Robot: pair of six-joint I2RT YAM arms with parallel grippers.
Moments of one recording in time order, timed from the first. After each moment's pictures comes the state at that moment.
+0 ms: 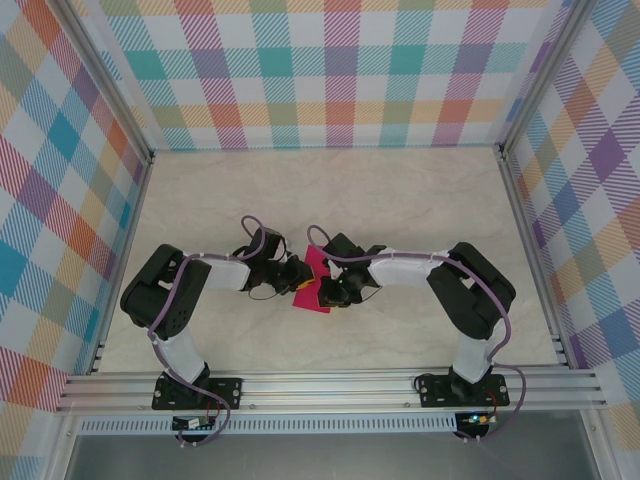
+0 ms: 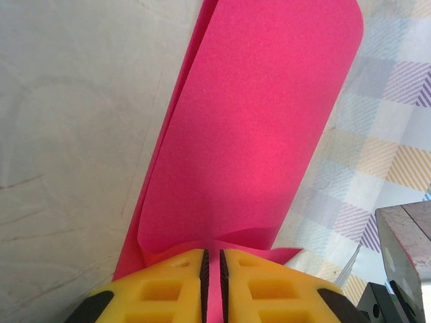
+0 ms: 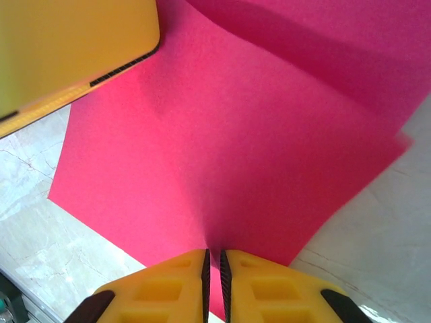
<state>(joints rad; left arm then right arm) -0.48 1.76 0.72 0.13 0.58 -0.97 0.82 1.82 1.01 -0.40 -0.39 0.69</state>
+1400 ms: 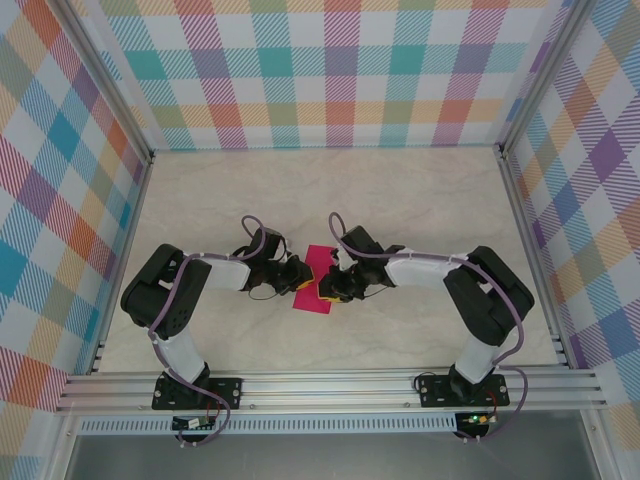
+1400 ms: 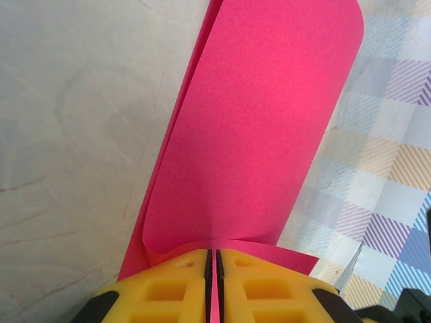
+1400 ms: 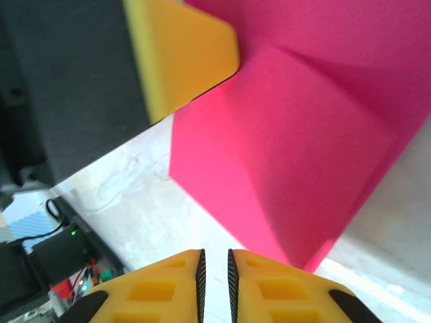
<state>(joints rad) -0.48 1.77 0.72 0.13 0.58 -0.96 0.74 1.73 0.91 -0.22 -0.61 0.82</state>
